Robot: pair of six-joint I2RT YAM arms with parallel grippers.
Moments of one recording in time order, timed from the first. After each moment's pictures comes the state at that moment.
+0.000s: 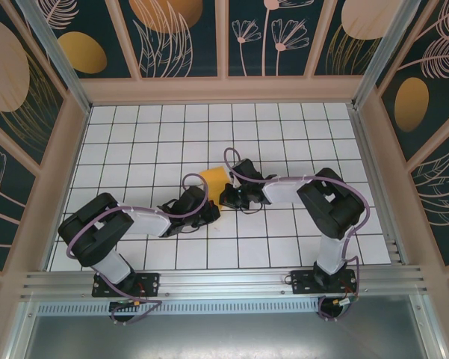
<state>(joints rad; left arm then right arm) -0.82 1.62 0.52 0.32 0.14 -1.03 0.73 1.84 0.92 -0.04 -0.42 0.87</state>
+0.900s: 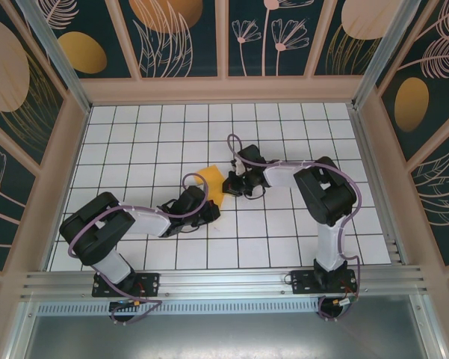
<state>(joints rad) -0.81 1.63 0.51 0.36 0.15 -1.01 0.59 1.97 1.09 -0.16 -0.55 0.70</state>
